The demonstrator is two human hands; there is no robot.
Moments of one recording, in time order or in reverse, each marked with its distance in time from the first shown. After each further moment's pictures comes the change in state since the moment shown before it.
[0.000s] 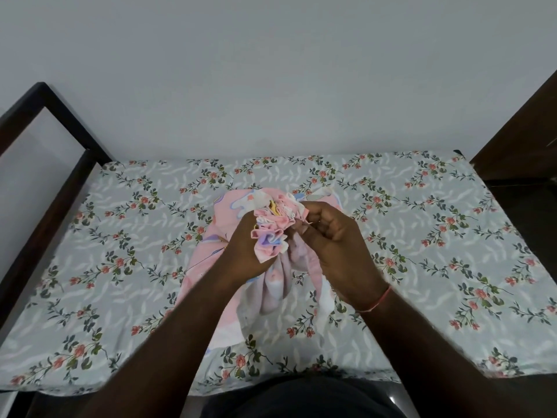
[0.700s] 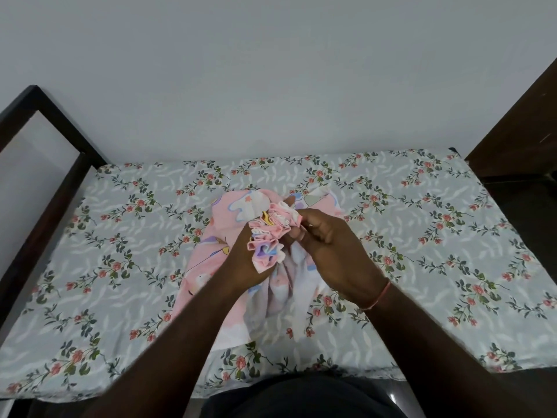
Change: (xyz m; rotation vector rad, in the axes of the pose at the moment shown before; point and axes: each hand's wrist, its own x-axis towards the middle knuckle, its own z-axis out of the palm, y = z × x) left_hand -0.008 -0.037 0.011 0.116 0.070 -0.131; right_hand 0.004 0.006 -0.005 -0.326 -0.134 -0.067
